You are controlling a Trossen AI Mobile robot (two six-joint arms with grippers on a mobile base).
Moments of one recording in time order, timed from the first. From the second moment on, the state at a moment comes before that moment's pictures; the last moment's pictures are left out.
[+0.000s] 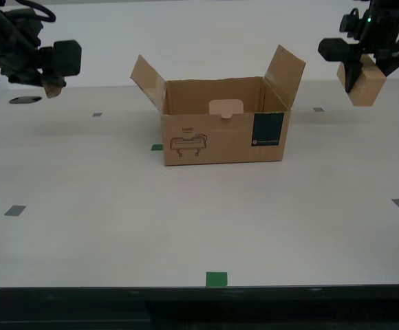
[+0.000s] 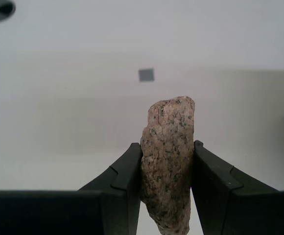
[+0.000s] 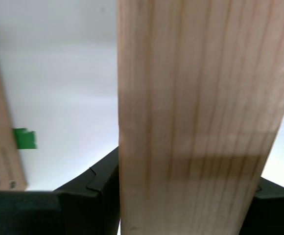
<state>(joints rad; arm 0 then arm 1) 0.05 2.05 1.63 -0.93 -0.01 0.09 0.00 1.65 0.91 0.01 0.06 -0.02</state>
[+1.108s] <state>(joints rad) 0.13 1.65 1.63 -0.85 -0.47 0.10 -0.37 1.50 1.25 -0.15 0.09 0.03</state>
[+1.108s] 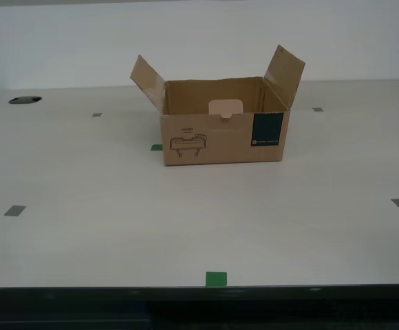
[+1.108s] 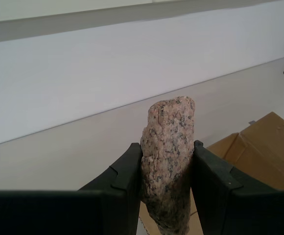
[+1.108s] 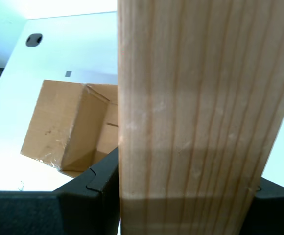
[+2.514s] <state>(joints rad) 0.35 1.66 1.36 -0.26 -0.47 0.07 -0.43 1.50 1.08 0.18 0.19 0.04</state>
